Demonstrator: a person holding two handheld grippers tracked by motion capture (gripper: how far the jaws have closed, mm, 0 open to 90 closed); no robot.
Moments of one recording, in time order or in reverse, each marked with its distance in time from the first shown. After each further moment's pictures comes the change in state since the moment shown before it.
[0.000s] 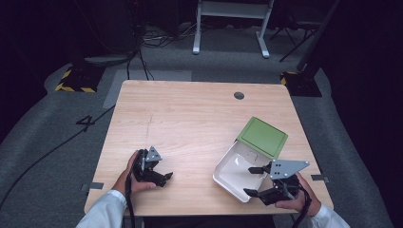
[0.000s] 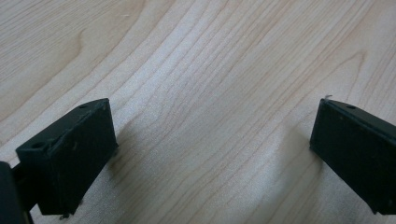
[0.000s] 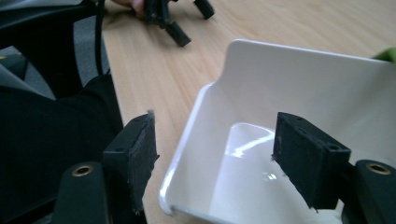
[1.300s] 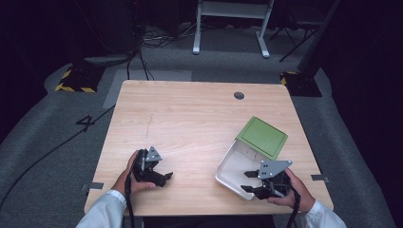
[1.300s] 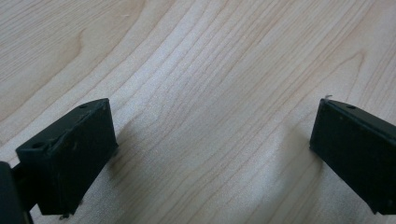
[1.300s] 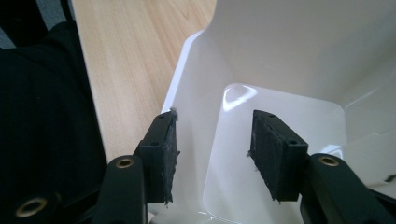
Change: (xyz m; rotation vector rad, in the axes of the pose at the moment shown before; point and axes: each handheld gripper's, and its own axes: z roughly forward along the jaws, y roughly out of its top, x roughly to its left) left arm 0.000 0.000 0.000 0.000 0.000 0.000; right arm -0.015 -0.016 0.024 0.161 -0.064 -0.038
